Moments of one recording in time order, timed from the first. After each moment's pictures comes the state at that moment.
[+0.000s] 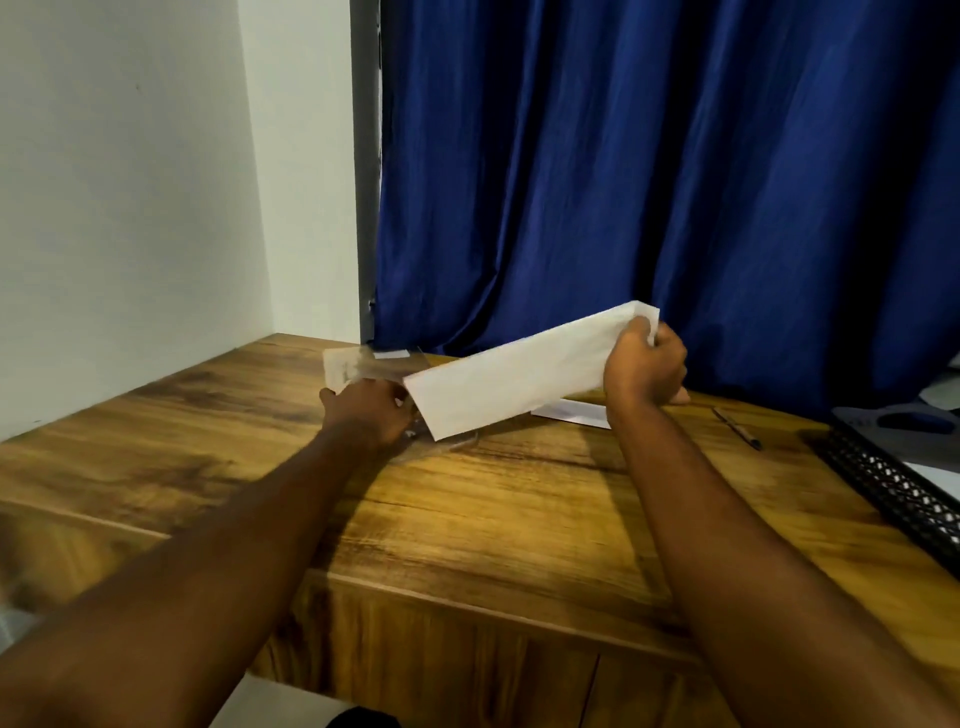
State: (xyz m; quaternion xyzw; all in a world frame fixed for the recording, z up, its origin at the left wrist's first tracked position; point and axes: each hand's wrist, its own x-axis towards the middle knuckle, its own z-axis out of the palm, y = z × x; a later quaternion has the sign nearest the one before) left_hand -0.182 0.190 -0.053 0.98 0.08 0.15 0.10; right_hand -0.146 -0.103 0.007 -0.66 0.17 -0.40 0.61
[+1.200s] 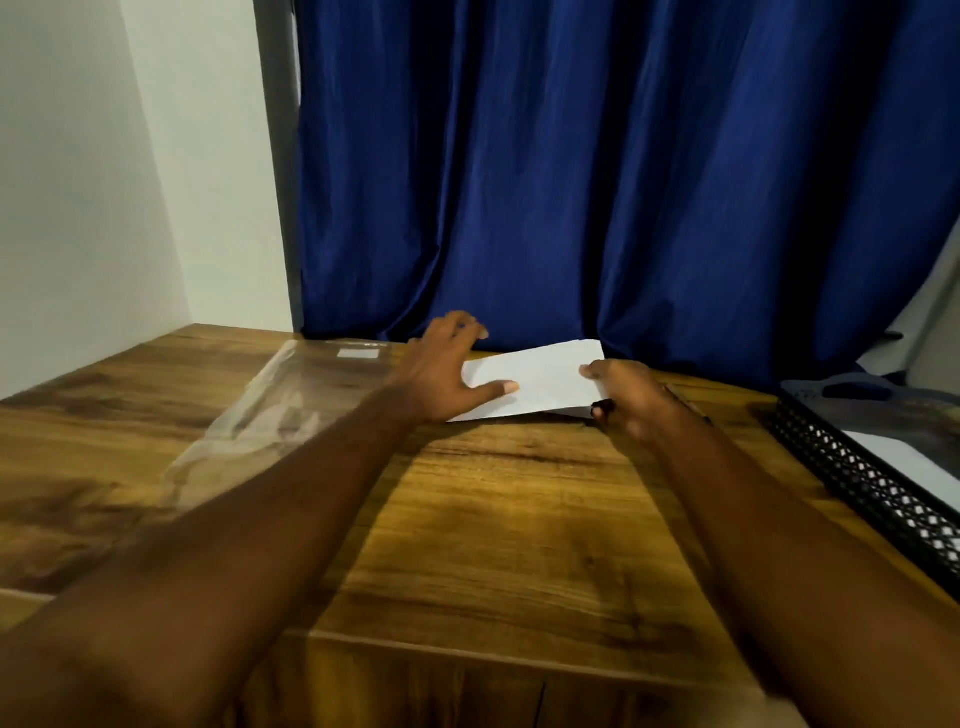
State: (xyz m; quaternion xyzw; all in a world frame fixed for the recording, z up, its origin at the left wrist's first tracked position) left_hand -0.110 0.072 -0.036 0.92 -0.23 0.27 0.16; right_hand -0.112 -0.196 -0.035 -0.72 0.11 -0.04 0.68
